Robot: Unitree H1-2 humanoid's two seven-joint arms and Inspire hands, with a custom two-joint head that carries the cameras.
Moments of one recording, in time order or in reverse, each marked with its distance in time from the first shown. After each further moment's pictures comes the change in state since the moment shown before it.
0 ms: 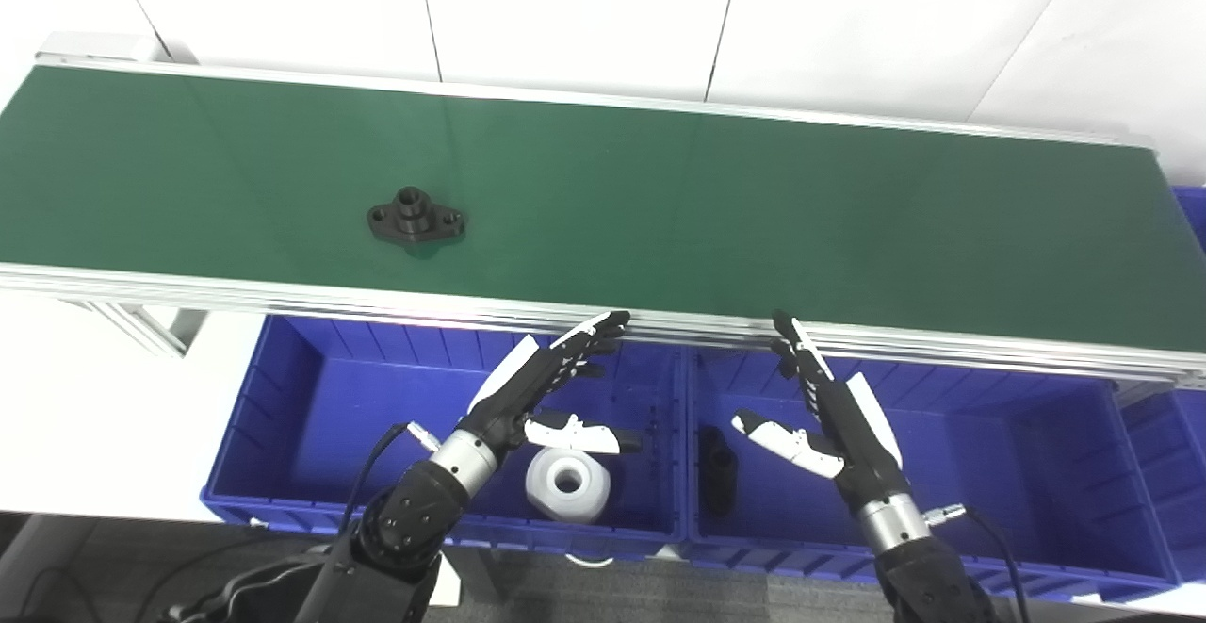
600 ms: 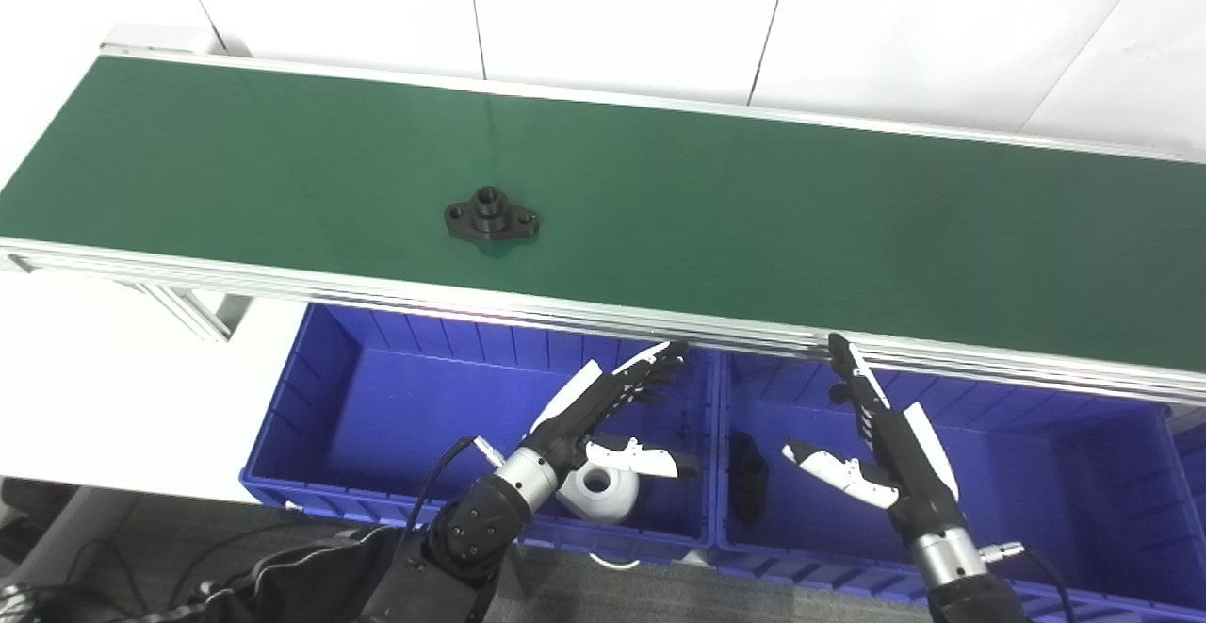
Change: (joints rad) left arm -0.019 -0.045 -0.036 0.165 0.045 -0.087 0.068; right arm 0.001 -0.038 -0.011 0.099 0.054 -0.122 0.014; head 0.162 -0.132
